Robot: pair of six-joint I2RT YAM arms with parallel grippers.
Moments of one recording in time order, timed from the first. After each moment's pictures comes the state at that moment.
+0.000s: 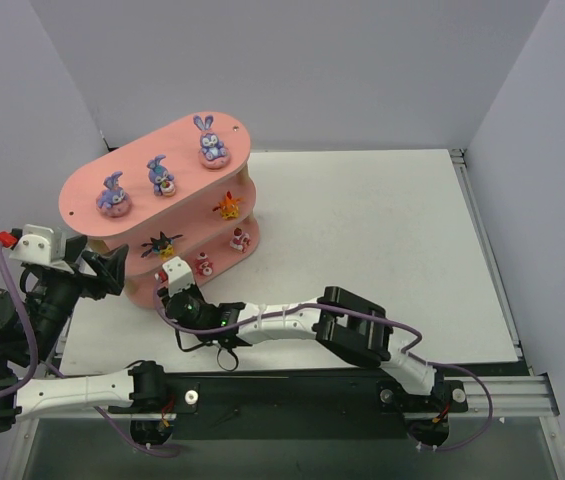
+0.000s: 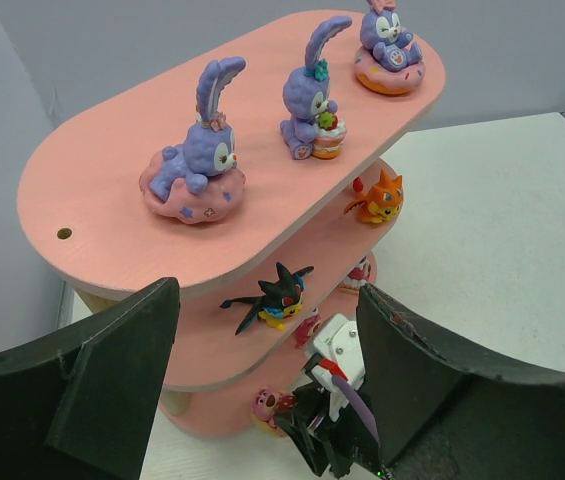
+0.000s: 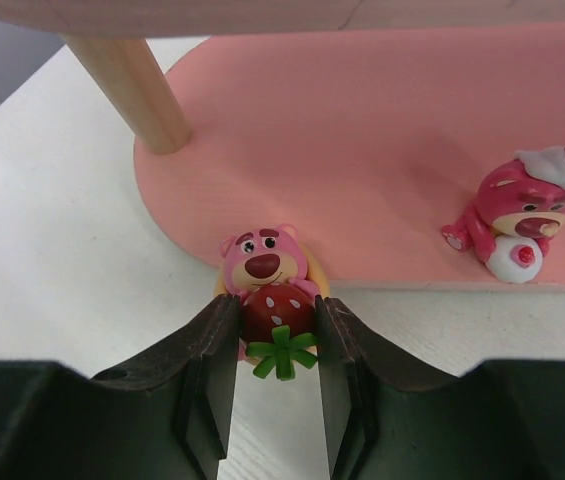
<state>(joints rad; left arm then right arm) -1.36 0.49 1.36 -0.91 -1.15 -0.07 1.36 2.20 1.57 0.18 0.59 0.36</state>
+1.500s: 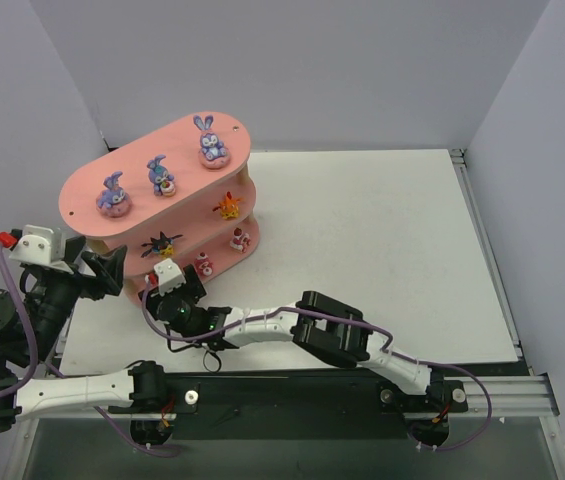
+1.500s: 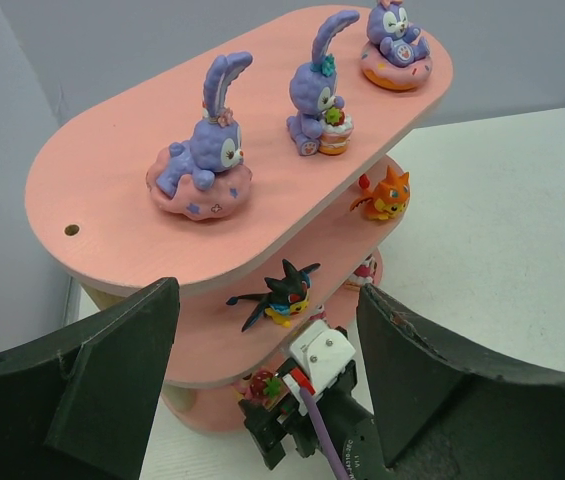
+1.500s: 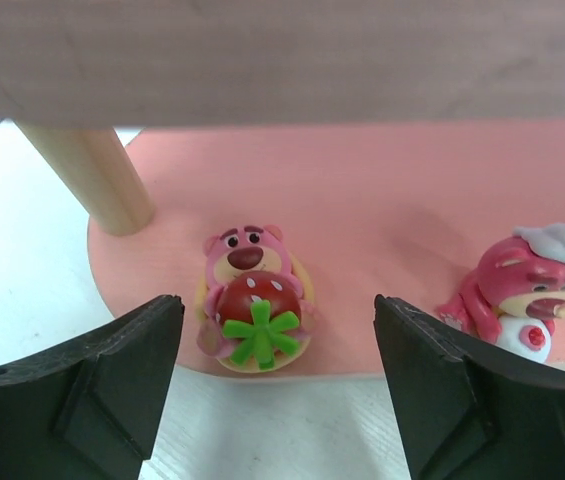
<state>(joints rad) -1.36 0.49 1.36 -0.93 -1.16 -0.07 1.36 2.40 1.73 0.35 0.75 0.22</state>
